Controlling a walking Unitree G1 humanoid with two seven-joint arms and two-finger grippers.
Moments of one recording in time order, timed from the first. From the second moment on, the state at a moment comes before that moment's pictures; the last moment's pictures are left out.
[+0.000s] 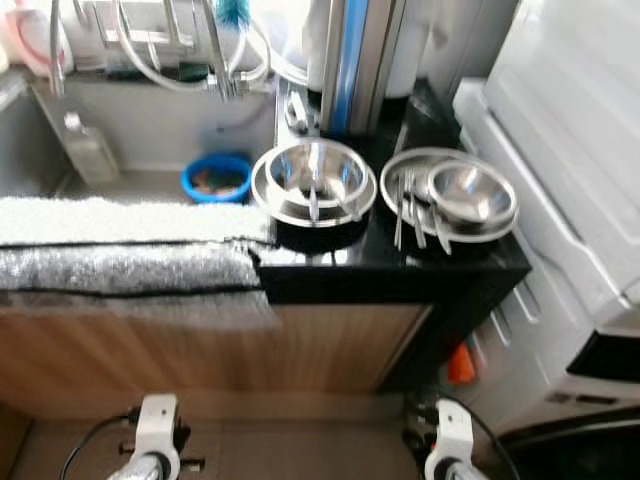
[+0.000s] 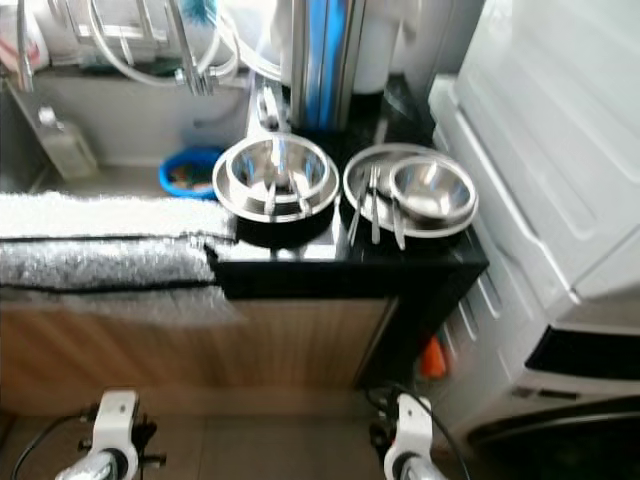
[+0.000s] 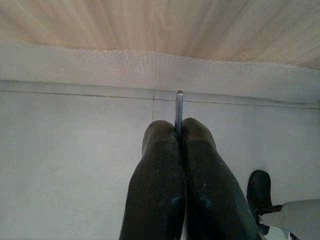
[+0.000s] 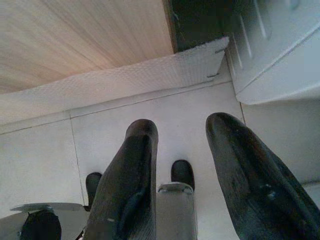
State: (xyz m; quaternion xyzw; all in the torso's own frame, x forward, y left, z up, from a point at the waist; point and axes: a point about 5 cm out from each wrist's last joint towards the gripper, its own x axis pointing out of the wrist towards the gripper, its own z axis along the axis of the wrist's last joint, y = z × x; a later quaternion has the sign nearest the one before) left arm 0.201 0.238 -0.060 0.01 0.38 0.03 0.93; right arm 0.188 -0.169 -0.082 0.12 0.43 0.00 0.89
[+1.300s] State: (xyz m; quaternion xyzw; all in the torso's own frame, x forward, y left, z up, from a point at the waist) left arm 0.195 0.244 -0.063 0.01 0.39 0.04 0.92; right arm 0.187 -0.152 -0.084 0.13 0.44 0.02 0.89
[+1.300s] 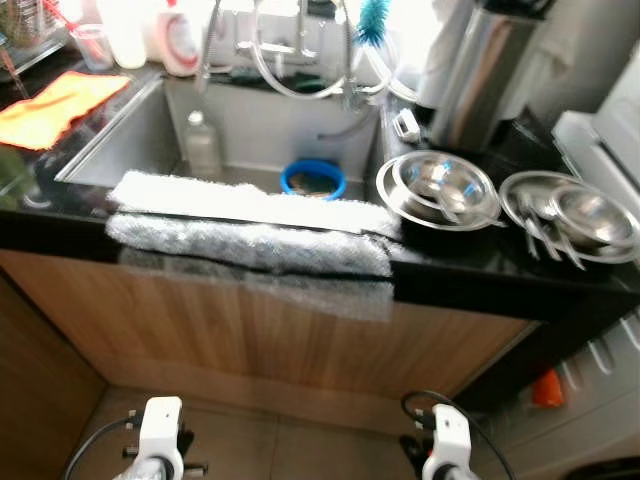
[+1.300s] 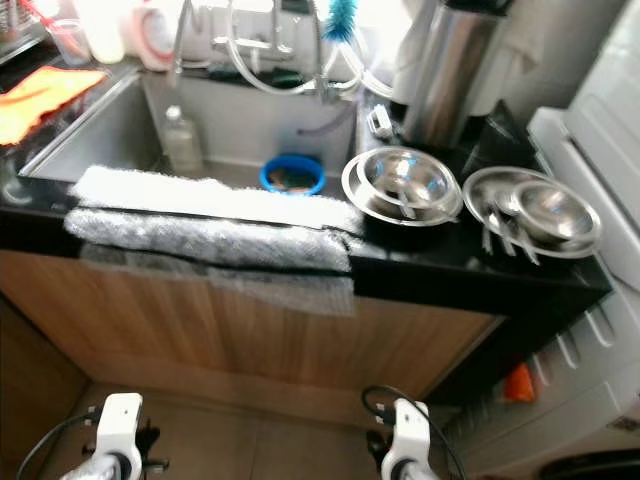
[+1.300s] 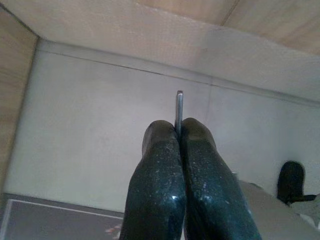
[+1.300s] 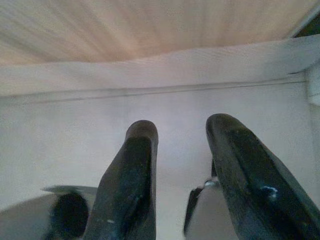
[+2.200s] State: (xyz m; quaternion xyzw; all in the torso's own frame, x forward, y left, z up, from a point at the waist) left arm 0.223 0.236 -0.044 0.02 0.32 0.02 0.95; right arm 0.202 -0.157 -0.075 0.13 0.41 0.01 0.90
